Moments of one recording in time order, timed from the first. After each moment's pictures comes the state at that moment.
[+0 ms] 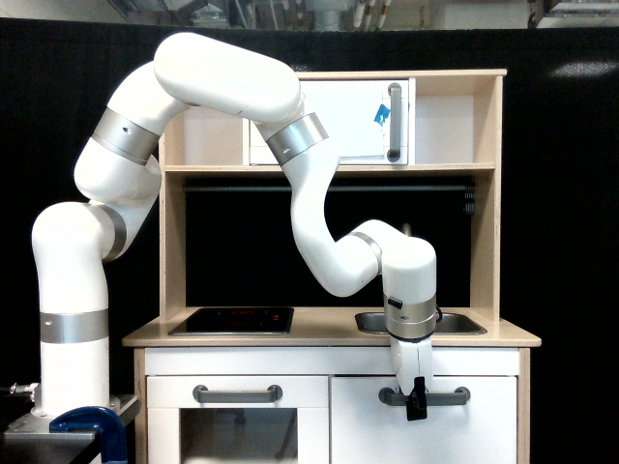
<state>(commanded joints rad) -0.10 0.54 0.12 1.08 0.85 0.60 -0.82</state>
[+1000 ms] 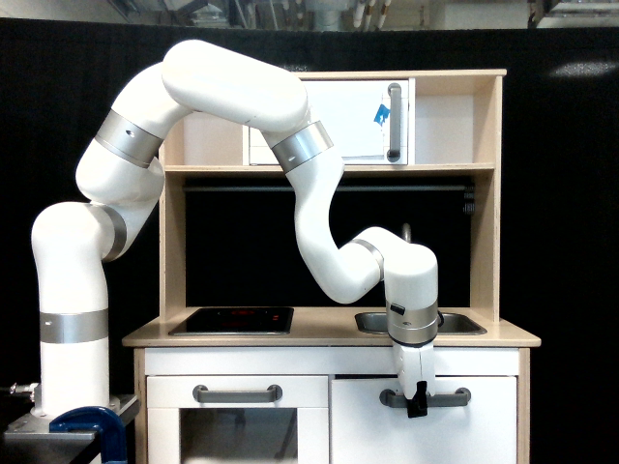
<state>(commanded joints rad) -0.11 0.58 0.16 1.09 0.84 0.57 -0.80</state>
